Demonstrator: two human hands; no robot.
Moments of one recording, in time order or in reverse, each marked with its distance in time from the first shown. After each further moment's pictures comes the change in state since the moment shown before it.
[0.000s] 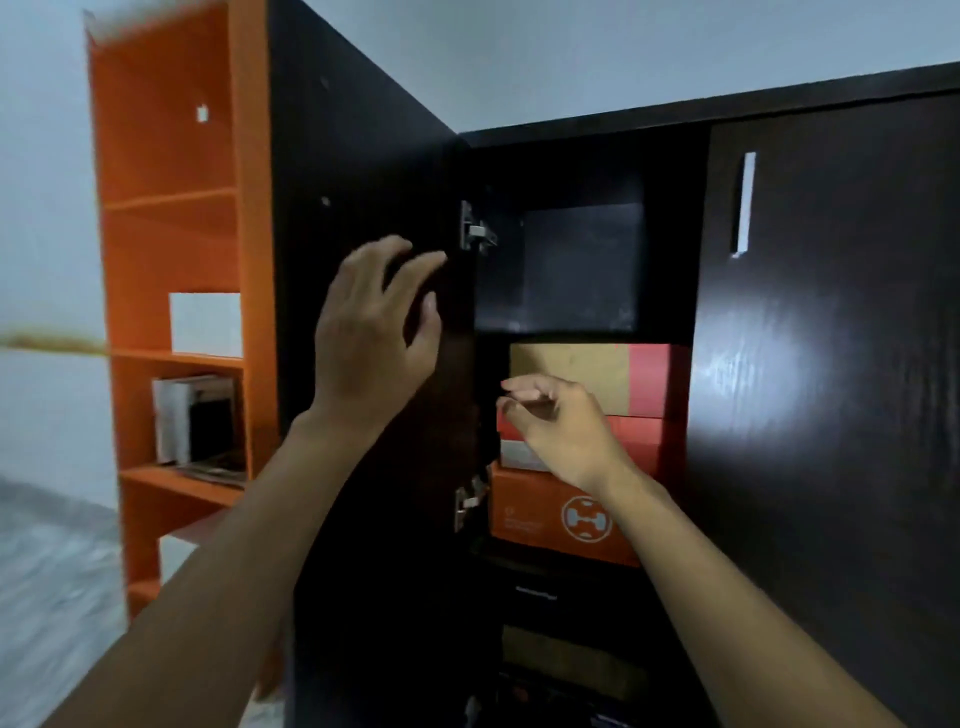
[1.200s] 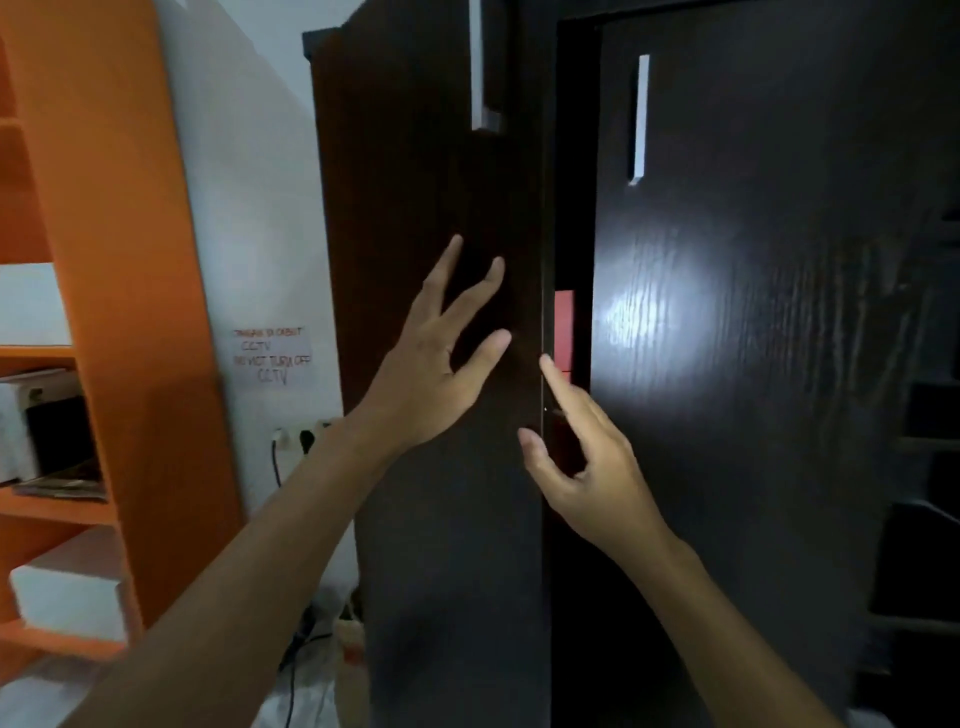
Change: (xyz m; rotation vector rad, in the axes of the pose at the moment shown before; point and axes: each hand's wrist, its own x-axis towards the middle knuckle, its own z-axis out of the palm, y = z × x) left_hand -0.033 0.102 0.117 -0.708 -0.539 -0.107; right_hand -0.067 0.099 -0.070 -0.210 0.233 -0.367
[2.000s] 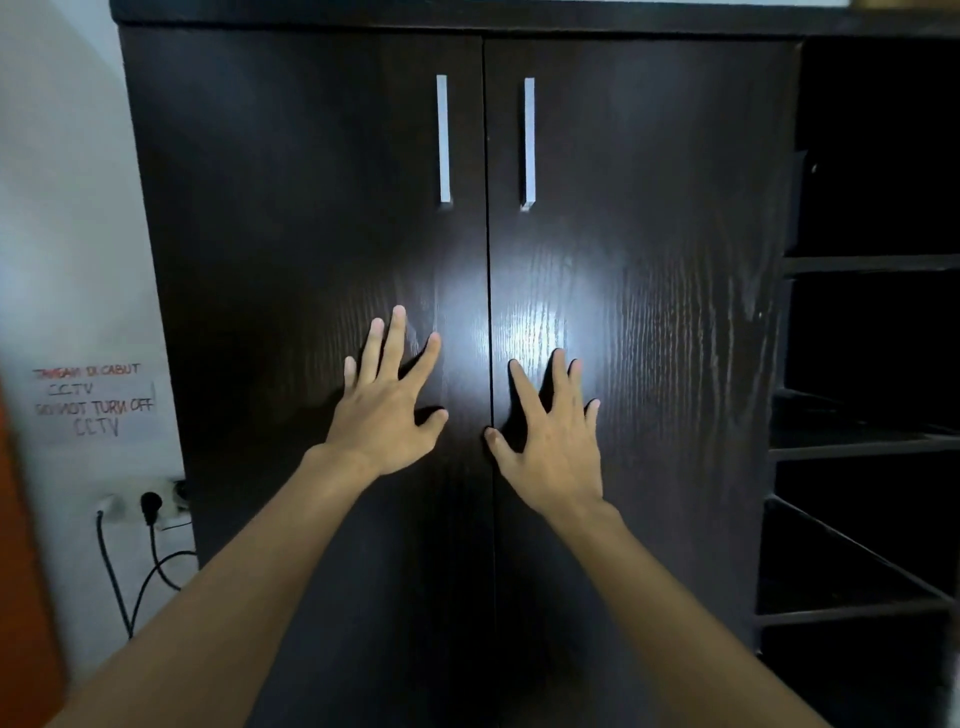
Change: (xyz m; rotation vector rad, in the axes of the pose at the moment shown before) left_hand 0.050 -0.062 0.101 0.445 -0.295 -0.141; right_hand 0.039 0.108 -0.023 -0.815 -0.011 0.403
